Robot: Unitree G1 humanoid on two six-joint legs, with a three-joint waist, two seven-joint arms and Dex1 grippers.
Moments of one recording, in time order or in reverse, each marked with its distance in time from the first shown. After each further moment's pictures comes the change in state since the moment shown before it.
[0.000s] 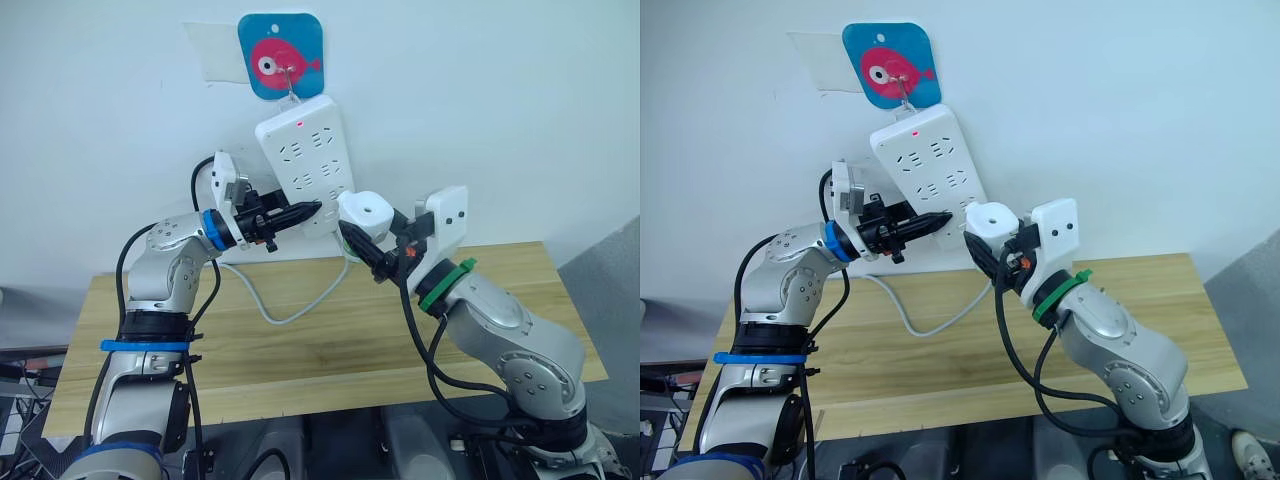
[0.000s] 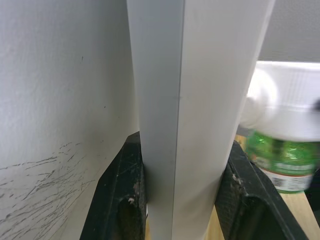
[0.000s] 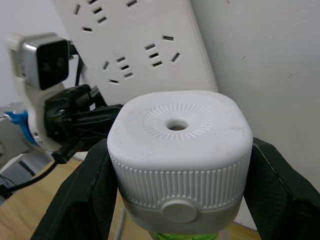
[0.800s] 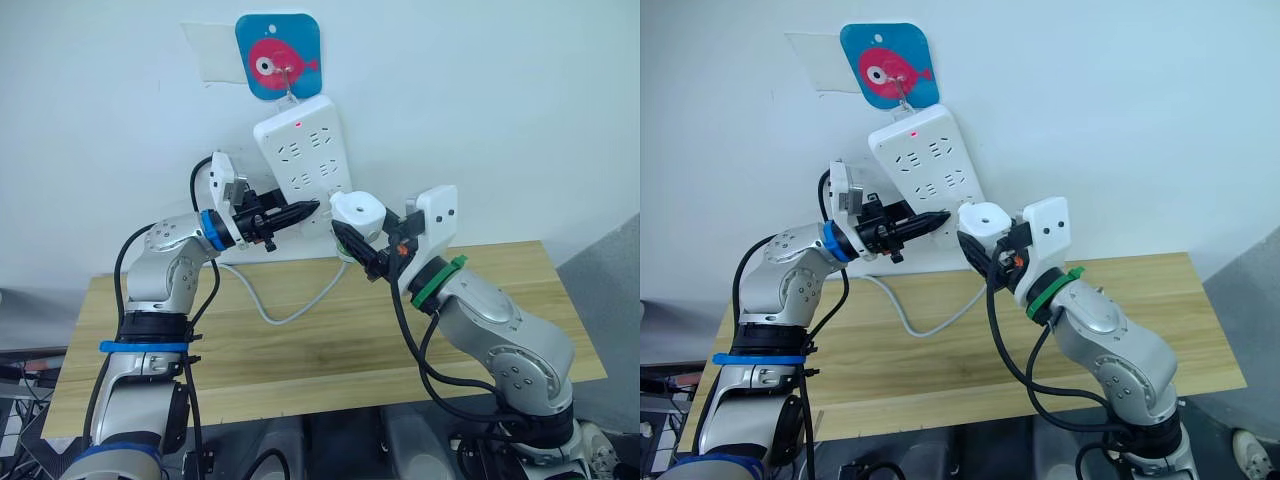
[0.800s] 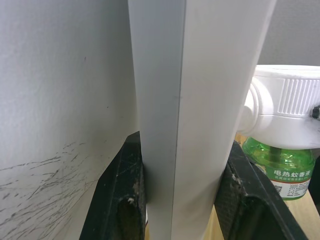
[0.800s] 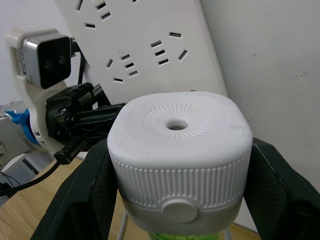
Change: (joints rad) left arm 0.006 0.001 0.007 0.000 0.006 -0.009 0.004; right arm -0.007 0.084 0.001 0.019 -0.087 0.027 0.067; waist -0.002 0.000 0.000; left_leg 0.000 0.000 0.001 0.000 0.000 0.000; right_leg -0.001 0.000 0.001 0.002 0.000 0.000
